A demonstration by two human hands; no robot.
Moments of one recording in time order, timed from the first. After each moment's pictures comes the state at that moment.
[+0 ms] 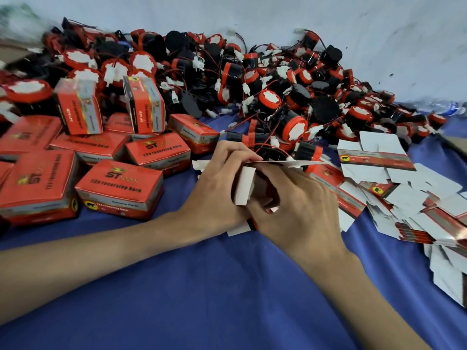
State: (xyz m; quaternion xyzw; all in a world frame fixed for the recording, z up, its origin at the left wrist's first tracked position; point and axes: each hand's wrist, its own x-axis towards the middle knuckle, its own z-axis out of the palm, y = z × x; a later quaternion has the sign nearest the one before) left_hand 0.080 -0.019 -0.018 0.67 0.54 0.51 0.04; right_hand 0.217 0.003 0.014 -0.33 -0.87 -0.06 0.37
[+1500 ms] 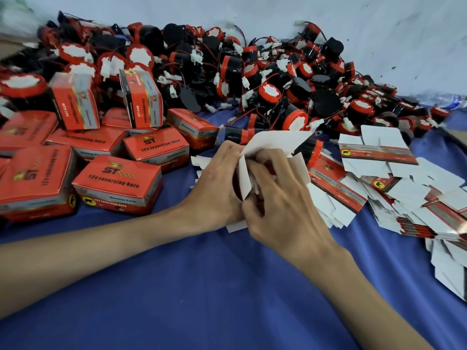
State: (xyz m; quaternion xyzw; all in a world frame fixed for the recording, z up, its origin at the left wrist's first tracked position) left_hand 0.078 -0.013 -0.024 0.65 0.54 0.52 0.13; right_hand 0.212 0.004 0.006 -0.29 -0.90 0.04 0.32
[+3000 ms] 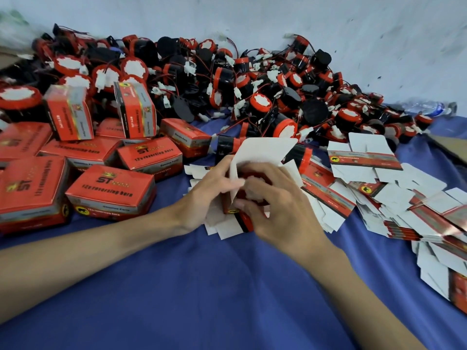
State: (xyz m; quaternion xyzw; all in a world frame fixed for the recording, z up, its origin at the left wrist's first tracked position) left_hand 0.078 -0.014 0.002 0.51 0.49 0.54 0.46; right_hand 0.224 0.019 0.003 -0.26 -0.91 0.11 0.32
